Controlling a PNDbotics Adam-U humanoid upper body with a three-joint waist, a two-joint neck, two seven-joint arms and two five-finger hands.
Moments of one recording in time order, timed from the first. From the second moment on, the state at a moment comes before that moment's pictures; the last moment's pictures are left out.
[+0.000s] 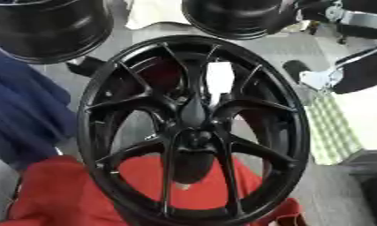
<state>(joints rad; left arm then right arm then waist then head) -0.30 0.92 0.10 -1.86 0.39 0.07 0.48 -0.56 -1.26 0.21 -1.99 0.09 -0.10 0.48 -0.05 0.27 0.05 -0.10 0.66</state>
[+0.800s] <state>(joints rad) -0.30 0.93 0.09 -1.86 0.38 0.08 0.47 -0.71 -1.23 0.27 -1.99 0.01 0.01 0.71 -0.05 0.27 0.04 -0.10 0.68</state>
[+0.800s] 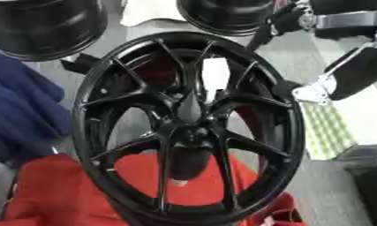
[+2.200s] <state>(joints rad) -0.30 0.93 0.08 -1.86 0.38 0.08 0.46 -0.90 -1.06 0.43 -1.93 0.06 0.35 0.68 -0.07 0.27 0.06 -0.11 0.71</state>
